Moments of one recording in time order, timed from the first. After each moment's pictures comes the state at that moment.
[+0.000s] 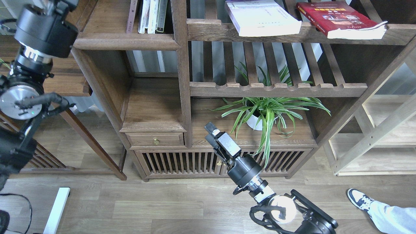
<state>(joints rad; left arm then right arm) -0.60 0.38 -1.17 -1.42 0.21 -0.49 -0.25 0.10 0.01 0.94 1.17 0.06 0.58 0.02</state>
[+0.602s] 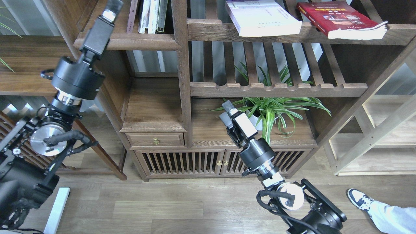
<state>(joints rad) -0.45 0.28 -1.09 -1.48 0.16 -0.49 -0.22 0.11 0.02 1.06 1.23 0.07 0.58 0.02</state>
